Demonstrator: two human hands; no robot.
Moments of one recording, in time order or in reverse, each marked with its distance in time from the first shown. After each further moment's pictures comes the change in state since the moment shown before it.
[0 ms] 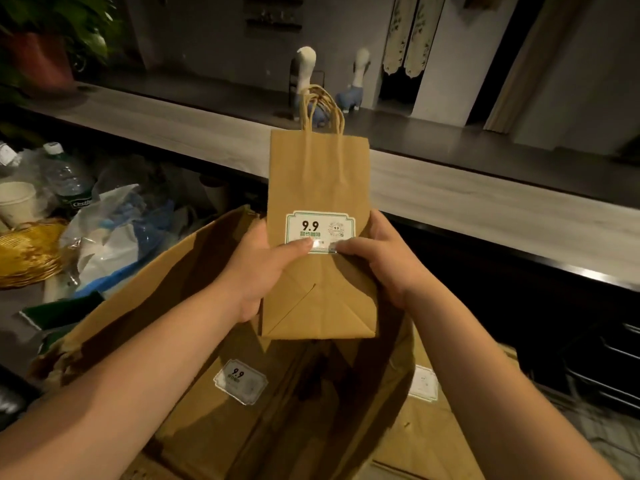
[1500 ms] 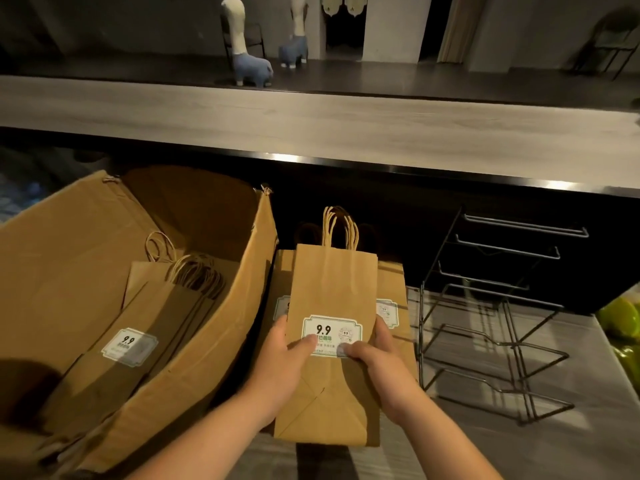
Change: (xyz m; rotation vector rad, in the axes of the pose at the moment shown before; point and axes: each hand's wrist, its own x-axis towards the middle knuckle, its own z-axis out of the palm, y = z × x) left_hand -0.122 -0.137 0.225 0.248 -0.077 -0.386; right_hand -0.218 0.180 -0.132 0.271 0.360 0.428
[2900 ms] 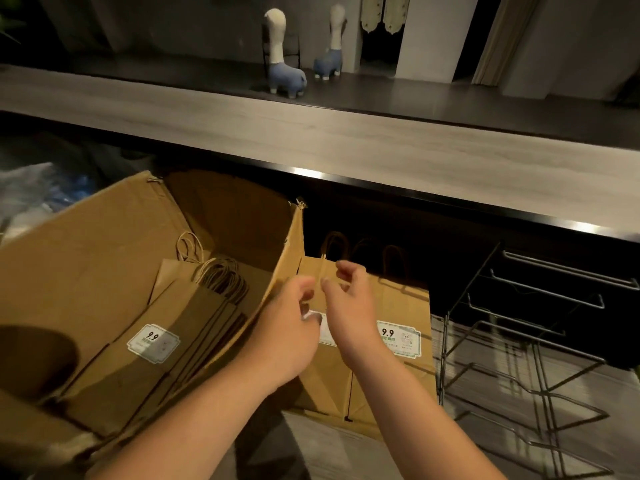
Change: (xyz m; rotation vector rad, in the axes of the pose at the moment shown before) left_hand -0.002 0.069 -0.038 0.295 0.072 0.217; right_hand 0.038 -0.079 0.090 -0.265 0.137 -0.301
